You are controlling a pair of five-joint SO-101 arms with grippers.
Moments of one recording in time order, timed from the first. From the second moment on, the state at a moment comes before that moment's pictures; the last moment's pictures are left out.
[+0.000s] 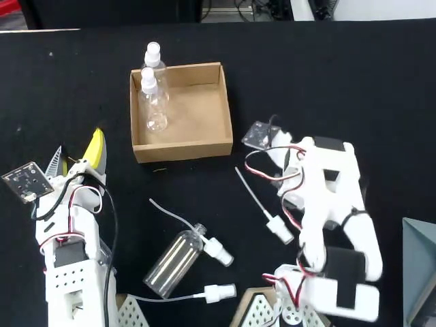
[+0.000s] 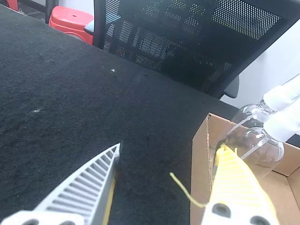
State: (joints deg) left arm -19.6 -77.8 96.5 0.8 16.1; right arm 8.2 -10.6 39.8 66.0 59.8
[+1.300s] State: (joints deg) left arm -19.6 -77.8 96.5 0.8 16.1; right arm 0.3 -15.9 31.5 68.3 19.7
